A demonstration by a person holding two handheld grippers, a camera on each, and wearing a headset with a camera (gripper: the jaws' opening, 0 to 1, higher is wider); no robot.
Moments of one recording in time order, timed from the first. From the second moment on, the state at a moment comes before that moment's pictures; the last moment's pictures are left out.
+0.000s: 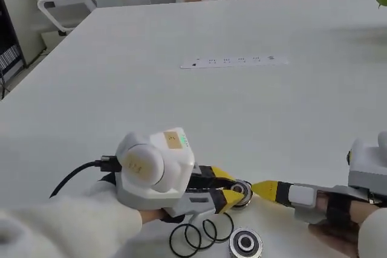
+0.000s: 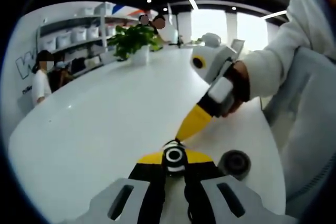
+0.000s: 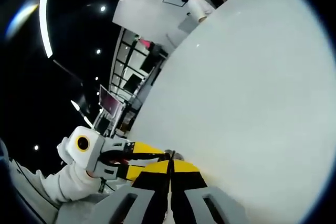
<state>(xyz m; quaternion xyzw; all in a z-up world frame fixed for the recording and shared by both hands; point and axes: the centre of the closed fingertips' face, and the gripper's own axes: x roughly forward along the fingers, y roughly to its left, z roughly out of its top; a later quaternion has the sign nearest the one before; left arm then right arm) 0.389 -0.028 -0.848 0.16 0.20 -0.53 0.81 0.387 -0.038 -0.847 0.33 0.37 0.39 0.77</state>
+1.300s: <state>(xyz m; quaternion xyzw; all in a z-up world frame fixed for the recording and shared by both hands) 0.389 -0.029 -0.848 0.15 0.20 -0.53 0.81 0.379 -0.022 -0.831 0.33 0.36 0.44 0.75</state>
